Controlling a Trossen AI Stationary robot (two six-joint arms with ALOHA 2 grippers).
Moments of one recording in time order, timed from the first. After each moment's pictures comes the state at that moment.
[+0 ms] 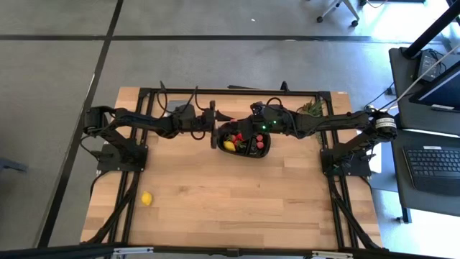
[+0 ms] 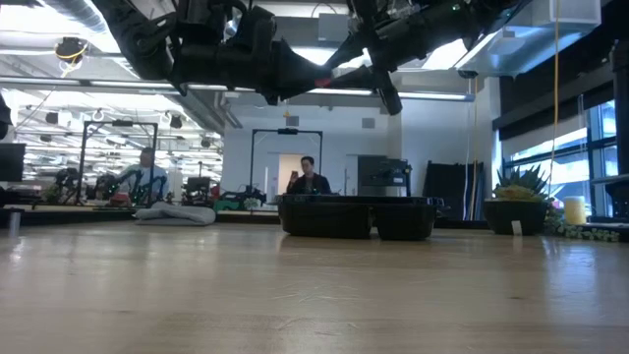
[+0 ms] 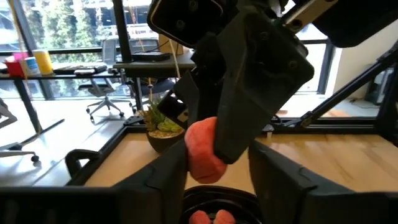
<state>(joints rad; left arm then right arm) 0.27 1.52 0.67 0.83 0.16 0.04 -0.14 1.49 0.96 0.21 0.08 0.81</state>
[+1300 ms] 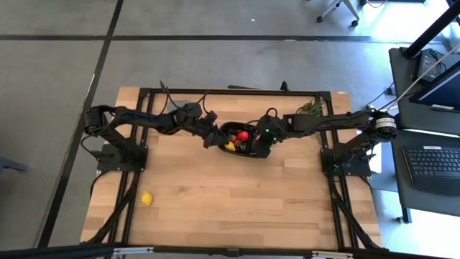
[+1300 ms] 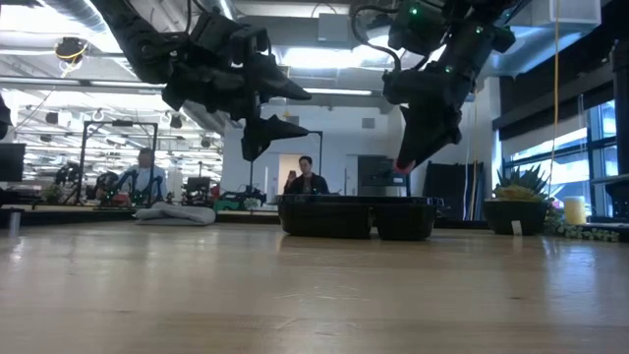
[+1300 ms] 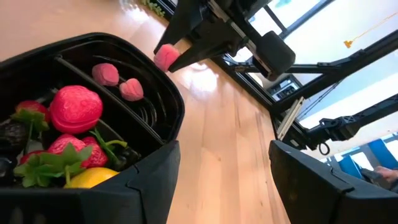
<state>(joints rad) 0.34 1.52 0.67 0.51 0.54 -0.62 -0.15 1.49 0.96 -0.52 0.09 0.39</state>
